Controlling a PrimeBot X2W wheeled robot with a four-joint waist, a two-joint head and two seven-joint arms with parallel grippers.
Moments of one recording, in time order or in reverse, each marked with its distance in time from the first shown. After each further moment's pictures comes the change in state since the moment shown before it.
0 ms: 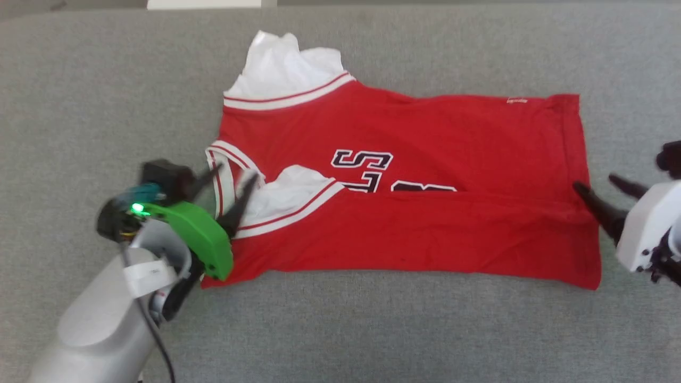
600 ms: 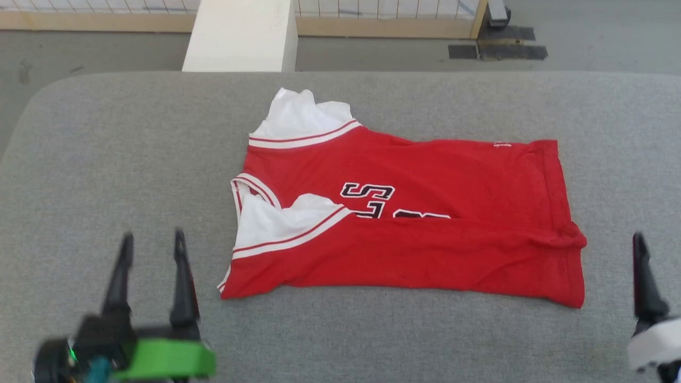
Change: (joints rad) left arm 0.613 -0.077 0.346 -0.594 0.333 0.454 -0.235; right arm 0.476 0.412 -0.476 -0.355 -0.505 0.000 -0.430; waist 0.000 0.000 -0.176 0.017
